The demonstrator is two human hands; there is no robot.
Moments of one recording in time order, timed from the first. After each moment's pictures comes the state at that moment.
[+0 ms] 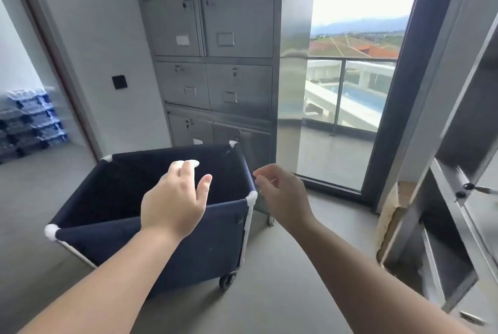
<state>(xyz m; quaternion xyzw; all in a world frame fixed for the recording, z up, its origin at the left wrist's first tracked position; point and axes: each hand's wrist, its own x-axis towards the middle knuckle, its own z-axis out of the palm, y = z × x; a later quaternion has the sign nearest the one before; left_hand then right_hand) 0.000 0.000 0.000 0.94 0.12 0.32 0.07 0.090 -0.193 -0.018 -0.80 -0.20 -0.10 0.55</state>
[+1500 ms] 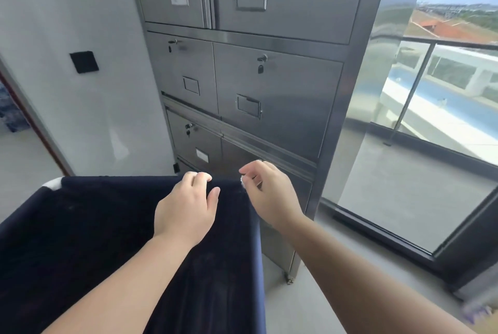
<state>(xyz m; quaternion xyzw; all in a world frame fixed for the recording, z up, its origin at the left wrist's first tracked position) 0.583 0.195 -0.081 0.94 0.22 0.24 0.04 0.699 0.046 -0.077 -0.82 -0.36 -0.08 0.44</state>
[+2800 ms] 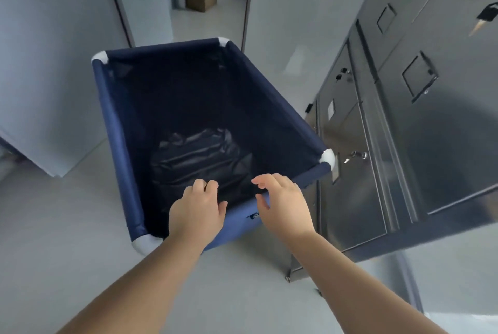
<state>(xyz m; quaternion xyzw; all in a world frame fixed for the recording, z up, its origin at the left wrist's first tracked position) 0.643 0.006 -0.268 0.71 0.69 0.08 0.05 0.834 0.008 -0.236 -0.60 -0.75 0.11 0.24</state>
